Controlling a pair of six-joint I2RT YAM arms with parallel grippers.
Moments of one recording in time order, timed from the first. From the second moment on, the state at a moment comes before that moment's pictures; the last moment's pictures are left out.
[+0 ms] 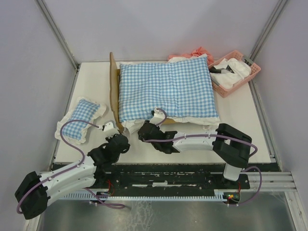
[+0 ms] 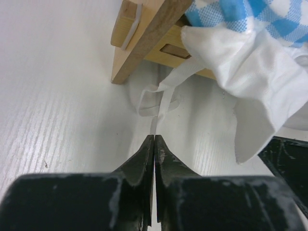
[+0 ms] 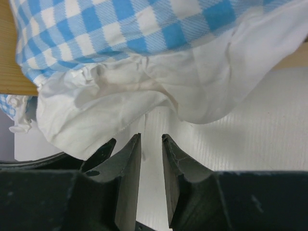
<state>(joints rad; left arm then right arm) -0.85 0.75 0.23 -0.22 -0.68 -0.98 1.19 1.76 1.03 0.08 0.55 1.10</state>
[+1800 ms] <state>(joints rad) -0.61 0.80 0.32 -0.25 -0.51 -0.86 1.18 1.92 1.17 0.00 0.55 1.36</state>
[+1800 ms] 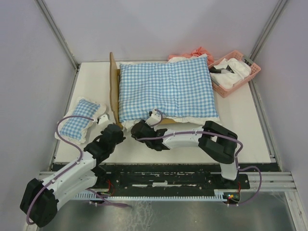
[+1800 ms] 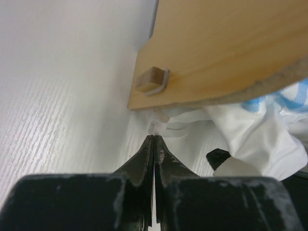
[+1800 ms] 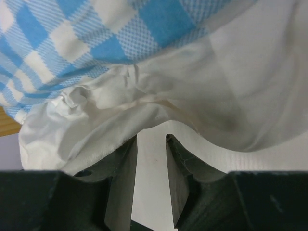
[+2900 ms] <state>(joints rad) -0.50 0.79 0.28 -0.26 -0.37 -0.82 1.13 2.14 1.51 -0.32 0.38 1.52</state>
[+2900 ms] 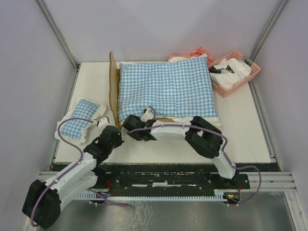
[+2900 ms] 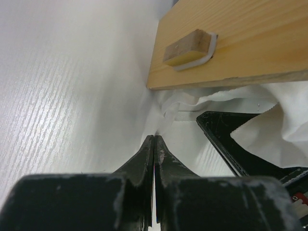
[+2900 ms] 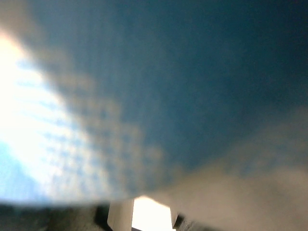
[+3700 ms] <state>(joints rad) -0.50 0.74 0.23 -0.23 -0.37 -0.83 1.13 2.12 1.38 -0.10 0.43 1.30</state>
